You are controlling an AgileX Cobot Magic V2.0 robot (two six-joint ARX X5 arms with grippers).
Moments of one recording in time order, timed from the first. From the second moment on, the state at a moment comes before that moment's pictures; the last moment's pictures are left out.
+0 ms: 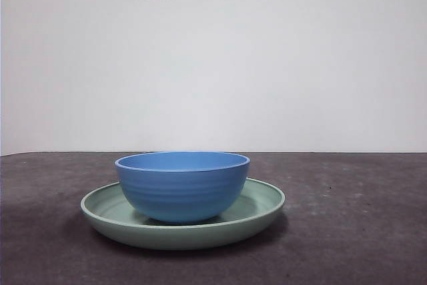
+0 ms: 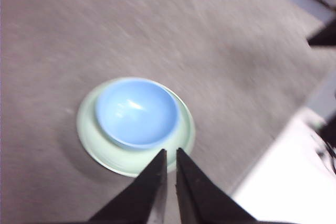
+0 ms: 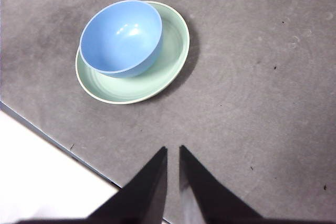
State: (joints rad) left arm -0.49 0.50 0.98 -0.94 0.31 -0.04; right arm 0.63 0.52 0.87 -1.05 -0.11 0.30
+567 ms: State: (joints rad) left arm 0.07 0.16 0.29 -0.26 0.30 -0.02; right arm 0.63 0.52 0.87 -1.05 -0.11 0.30
